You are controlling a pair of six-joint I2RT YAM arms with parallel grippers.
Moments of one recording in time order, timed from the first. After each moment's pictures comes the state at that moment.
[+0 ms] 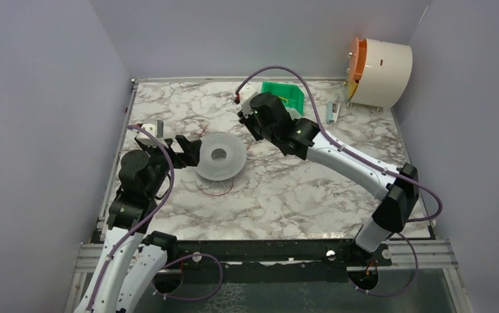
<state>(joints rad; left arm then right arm) -0.26 0.57 0.75 -0.28 0.04 -0.29 0.91 1.69 1.63 -0.45 0.29 -0.11</state>
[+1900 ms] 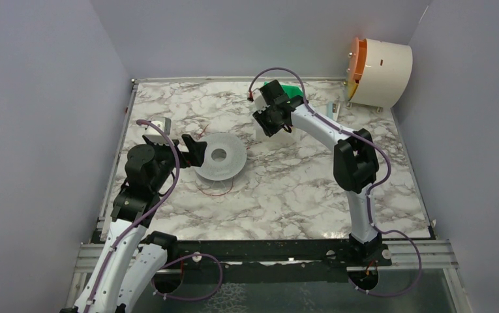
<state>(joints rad) -0.25 0.63 0.74 -0.27 0.10 -0.29 0.59 2.13 1.83 -0.67 0.00 -0.21</state>
